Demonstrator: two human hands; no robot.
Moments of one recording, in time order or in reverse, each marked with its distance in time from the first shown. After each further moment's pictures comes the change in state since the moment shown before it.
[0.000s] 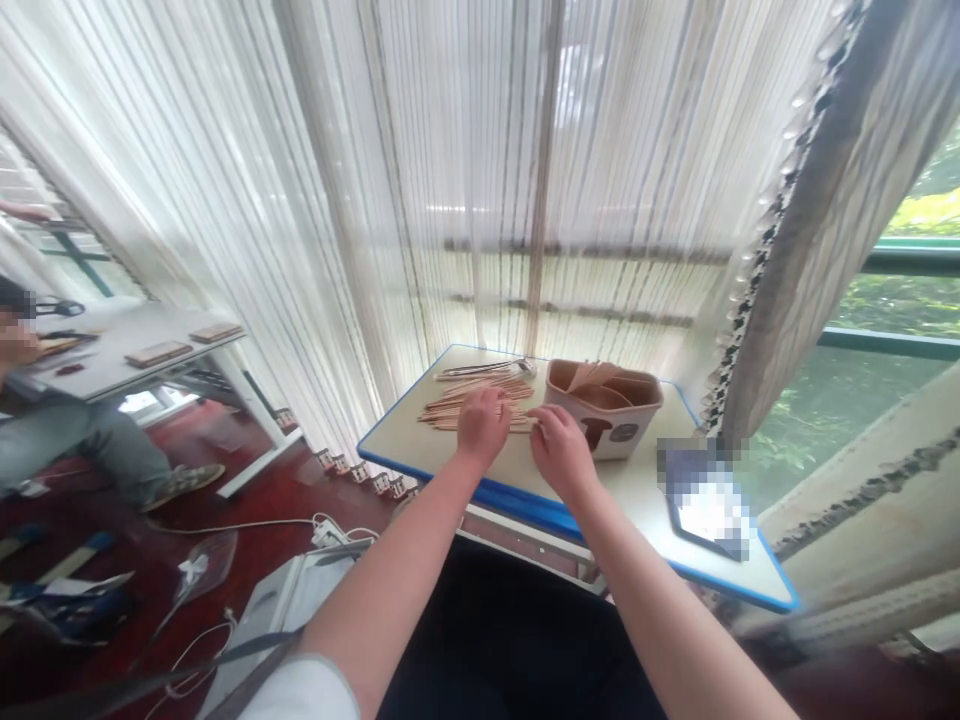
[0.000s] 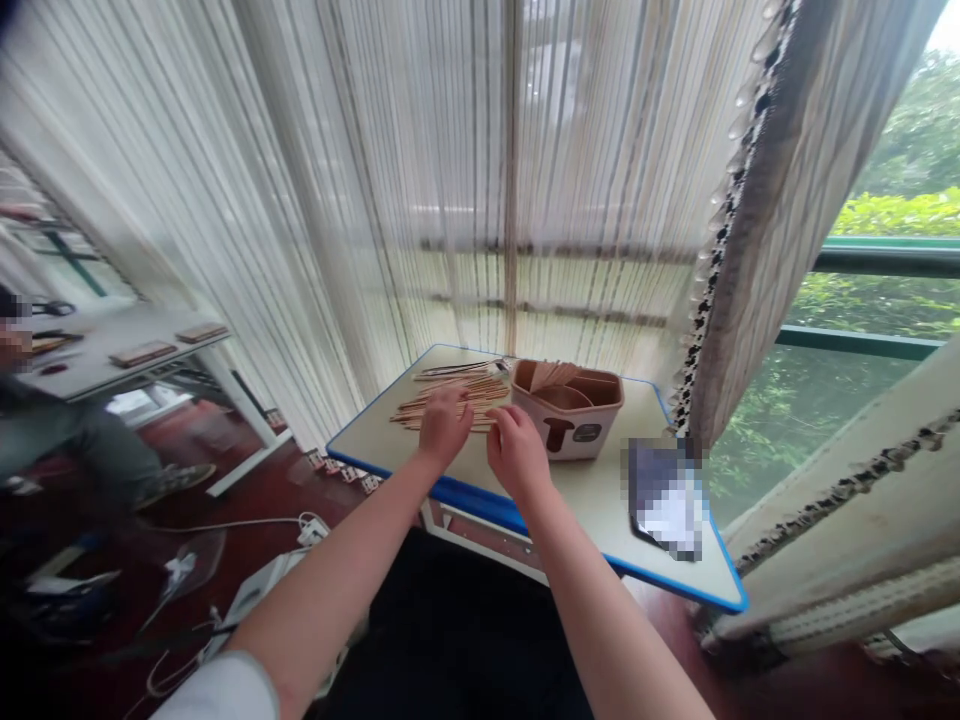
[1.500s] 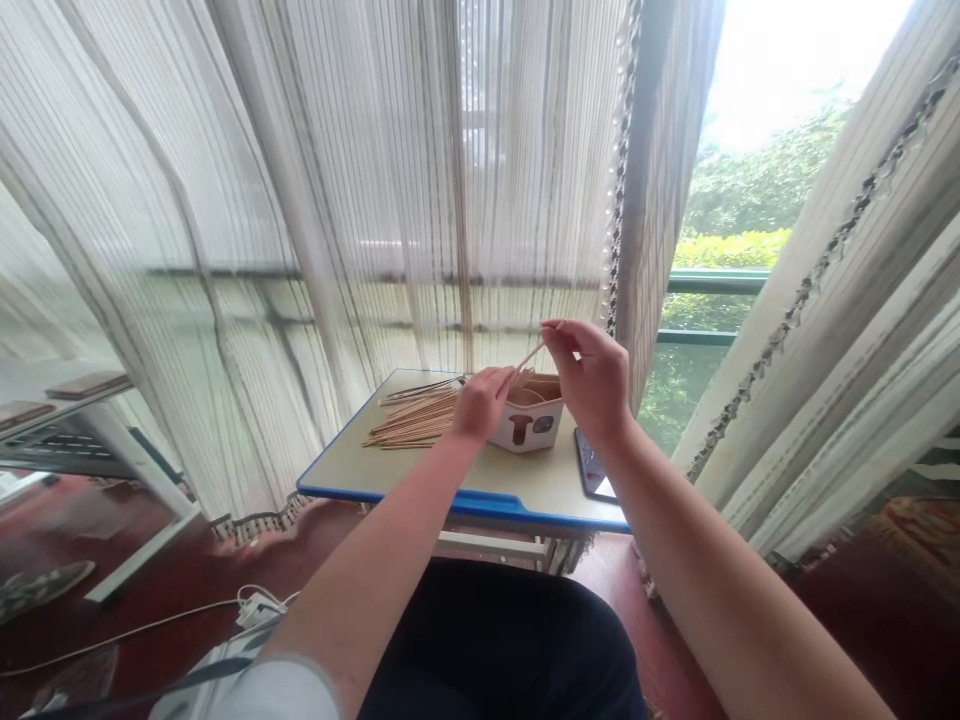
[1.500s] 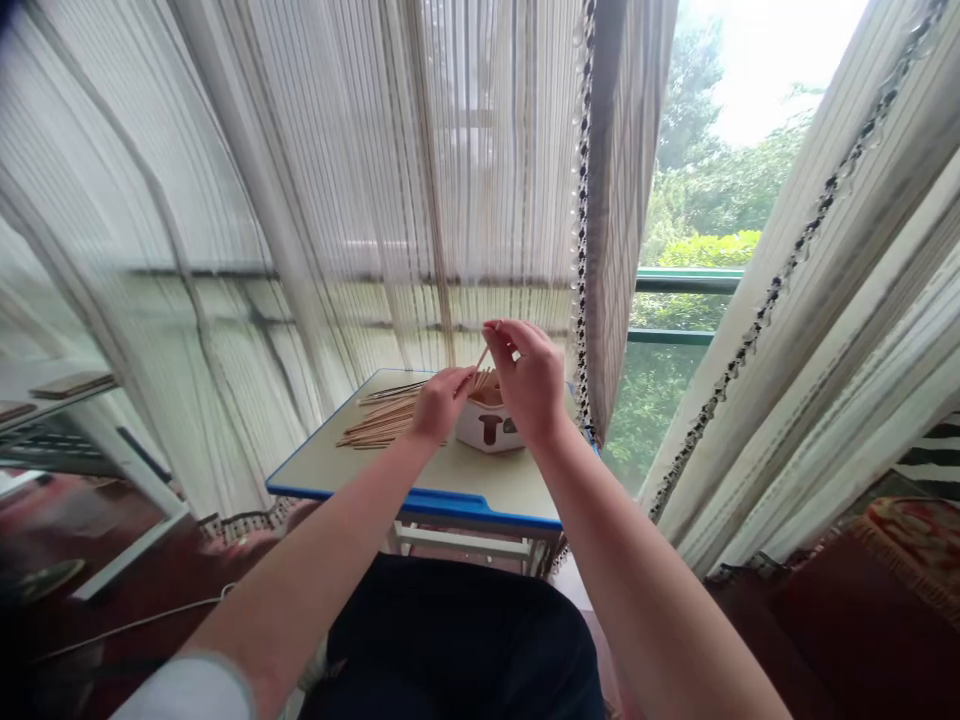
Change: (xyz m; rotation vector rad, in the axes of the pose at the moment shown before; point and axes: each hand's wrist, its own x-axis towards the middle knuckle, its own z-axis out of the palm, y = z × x) left_hand 0.047 0.103 -0.005 -0.296 0.092 0.438; right_hand 0.064 -0.078 -0.175 -0.009 0.467 -0.079
